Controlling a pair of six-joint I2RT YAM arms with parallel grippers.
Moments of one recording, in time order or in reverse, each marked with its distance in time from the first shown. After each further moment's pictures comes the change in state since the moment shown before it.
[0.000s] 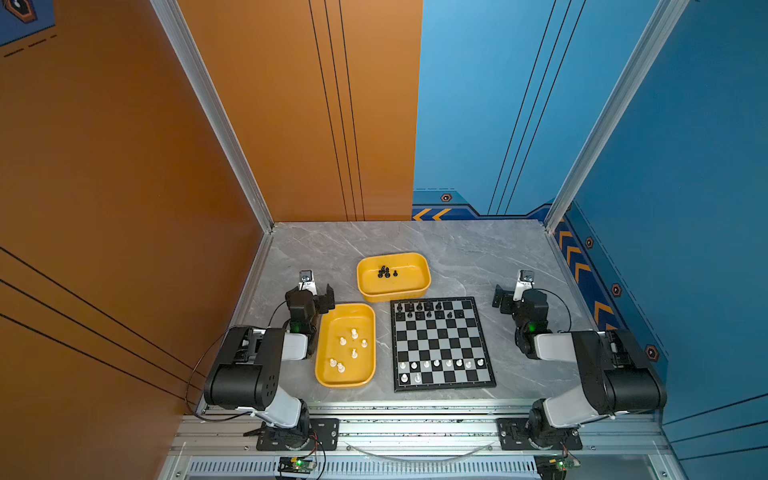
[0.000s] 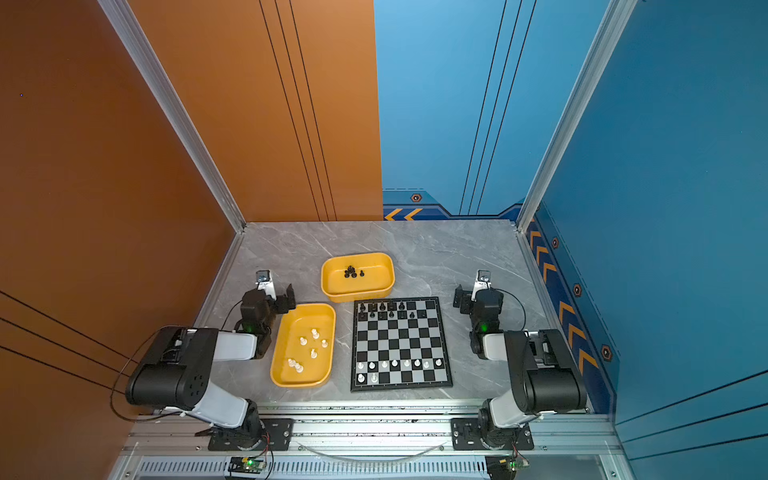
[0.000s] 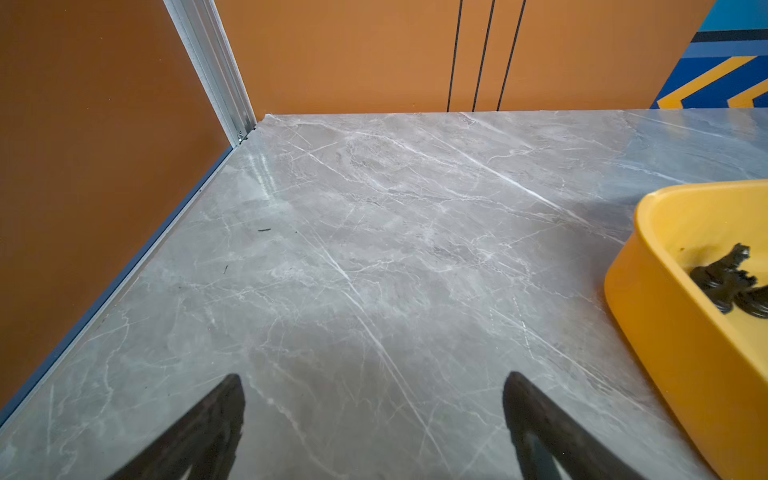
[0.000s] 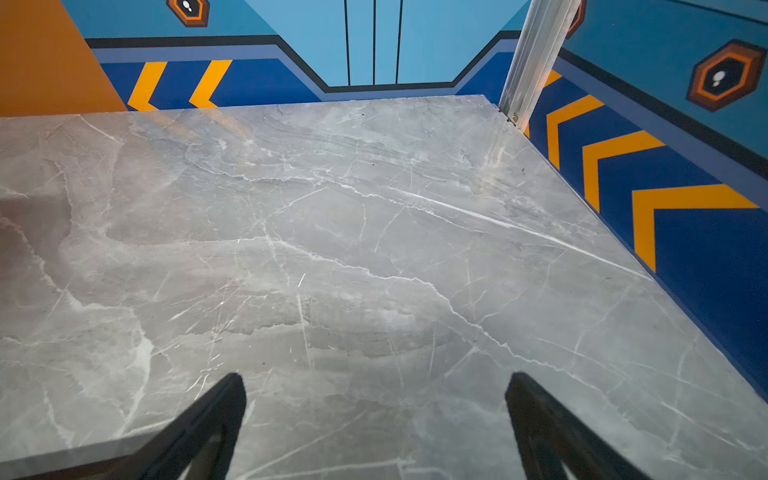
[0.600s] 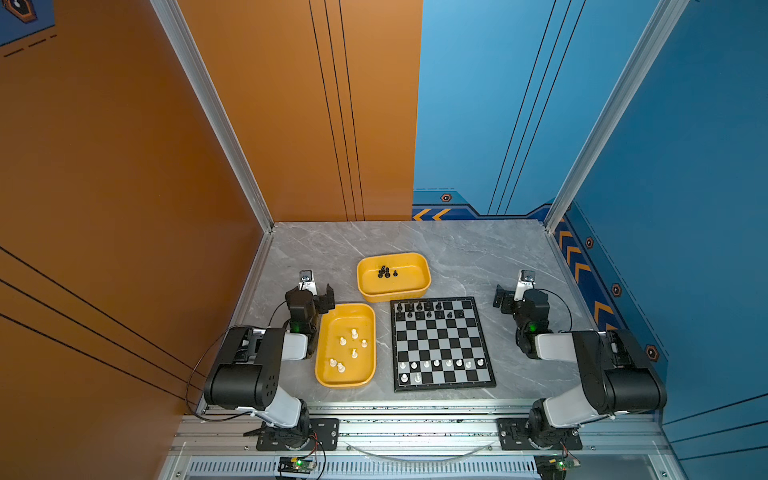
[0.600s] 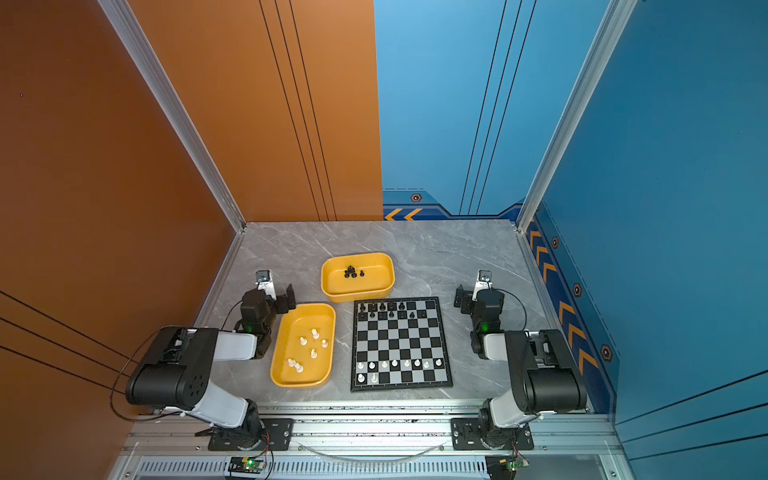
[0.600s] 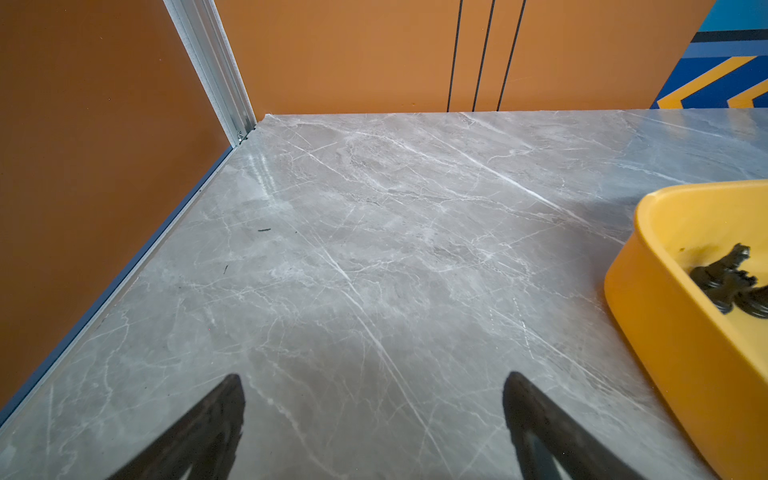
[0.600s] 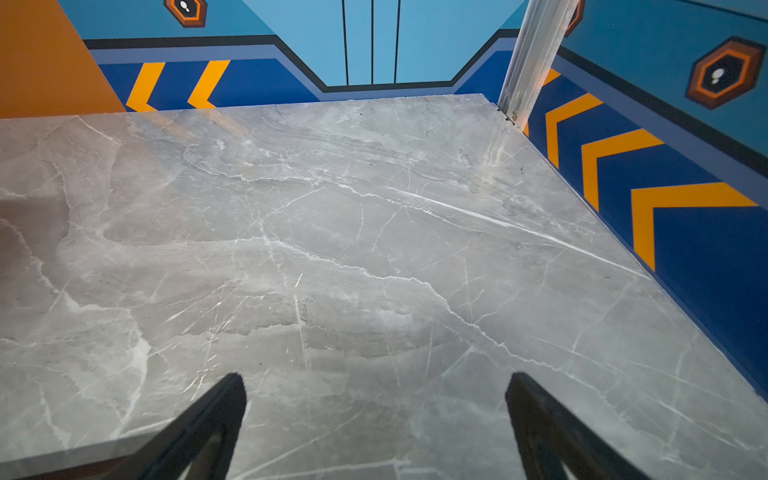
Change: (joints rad) left arm 0.000 0.000 0.000 0.000 0.000 0.000; right arm -0.013 0.000 0.000 0.000 -0.017 0.000
